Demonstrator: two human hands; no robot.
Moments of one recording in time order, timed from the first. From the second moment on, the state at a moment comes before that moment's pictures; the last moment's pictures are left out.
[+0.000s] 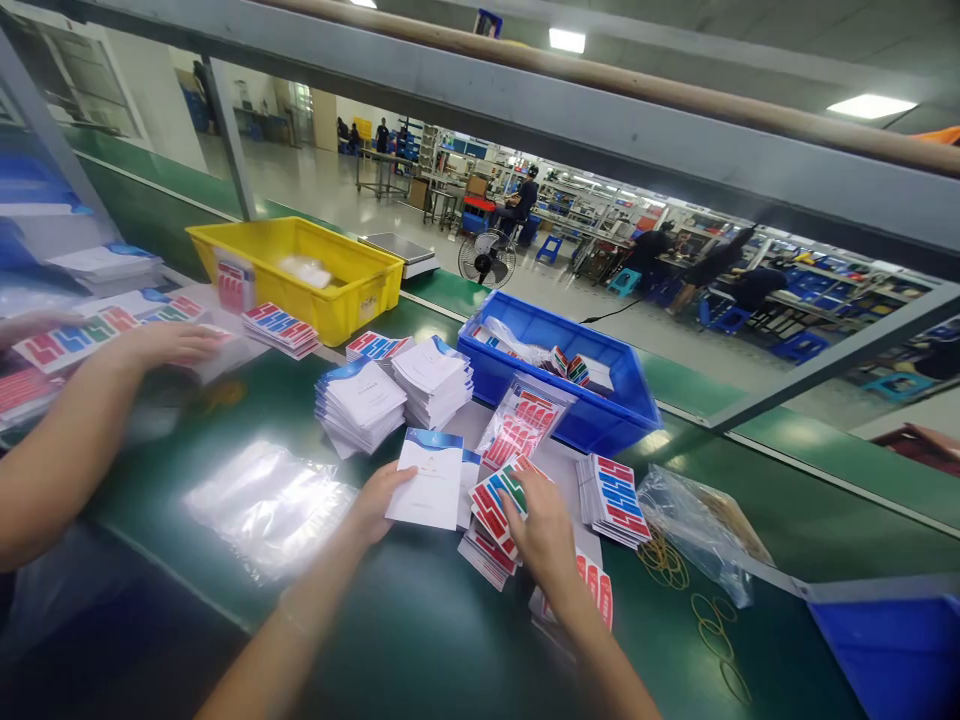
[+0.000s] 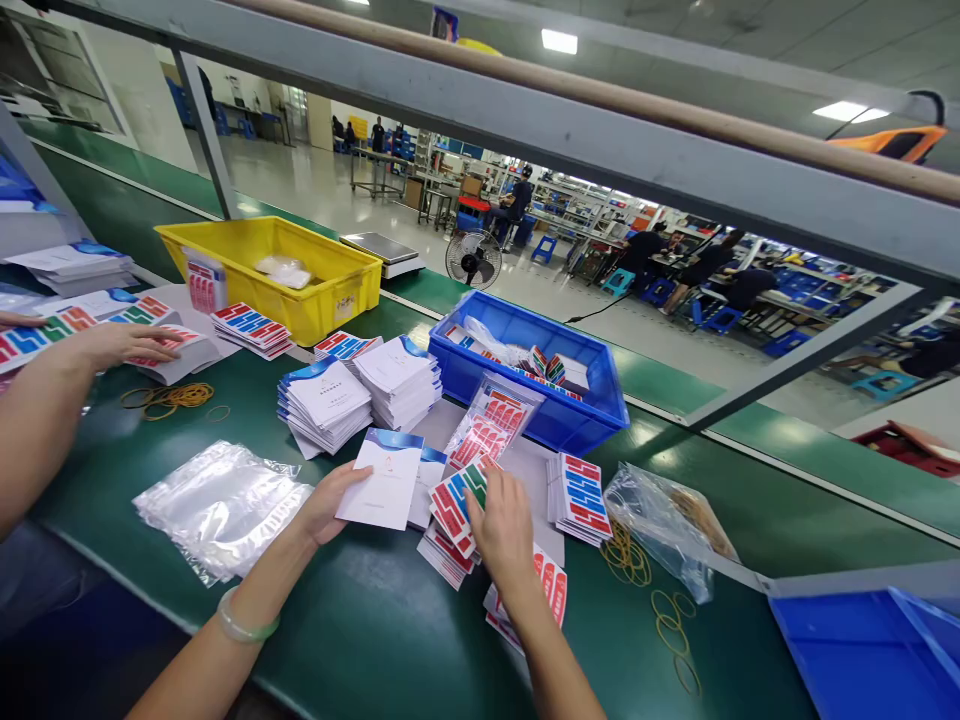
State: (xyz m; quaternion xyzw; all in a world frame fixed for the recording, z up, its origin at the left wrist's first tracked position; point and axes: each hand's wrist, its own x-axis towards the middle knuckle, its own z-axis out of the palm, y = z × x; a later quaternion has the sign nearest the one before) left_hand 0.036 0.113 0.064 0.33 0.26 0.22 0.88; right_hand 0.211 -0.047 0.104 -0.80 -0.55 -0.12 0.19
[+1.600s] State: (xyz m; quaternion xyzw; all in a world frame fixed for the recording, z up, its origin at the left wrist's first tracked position) left_hand 0.046 0.077 0.064 0.37 0.18 0.10 0.91; right_hand 0.222 -0.016 0.141 -0.78 -0.50 0.06 0.36
